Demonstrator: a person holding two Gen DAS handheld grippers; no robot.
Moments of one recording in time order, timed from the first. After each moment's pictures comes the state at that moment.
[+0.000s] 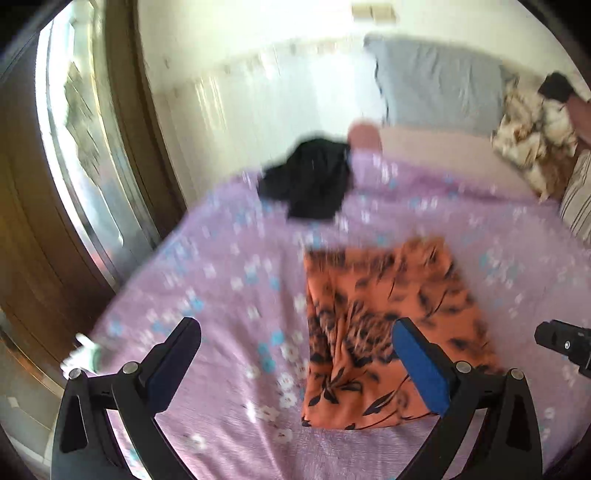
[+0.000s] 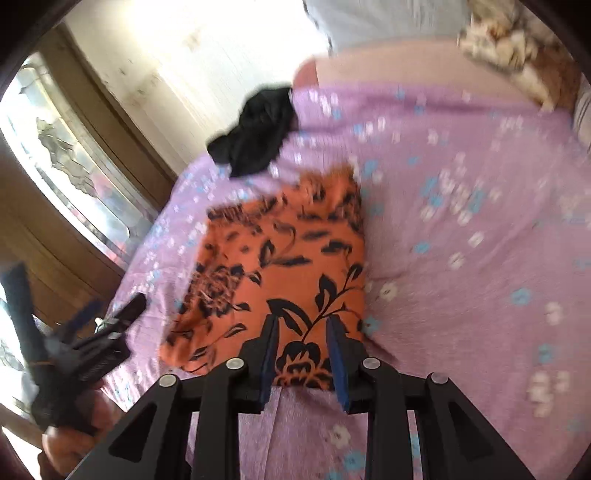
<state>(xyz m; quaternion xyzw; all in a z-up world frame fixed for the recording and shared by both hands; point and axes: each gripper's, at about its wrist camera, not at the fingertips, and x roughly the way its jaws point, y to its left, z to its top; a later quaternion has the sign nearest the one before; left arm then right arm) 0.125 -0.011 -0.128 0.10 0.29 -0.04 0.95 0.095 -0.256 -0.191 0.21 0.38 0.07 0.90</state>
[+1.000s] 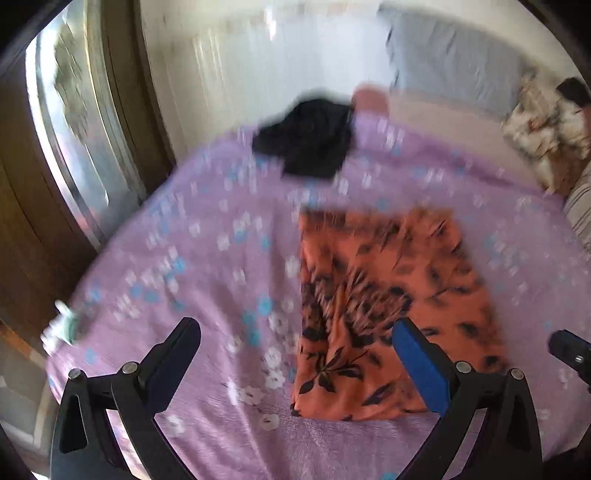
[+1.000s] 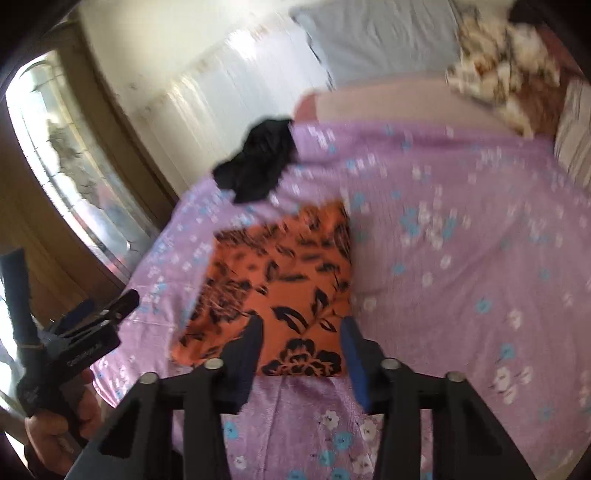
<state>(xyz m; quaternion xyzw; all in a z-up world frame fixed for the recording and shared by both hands) 0.184 -0.005 -0.191 0.07 0.41 -0.04 0.91 0.098 -0.257 -0.199 0.22 0.39 0.05 0.89</state>
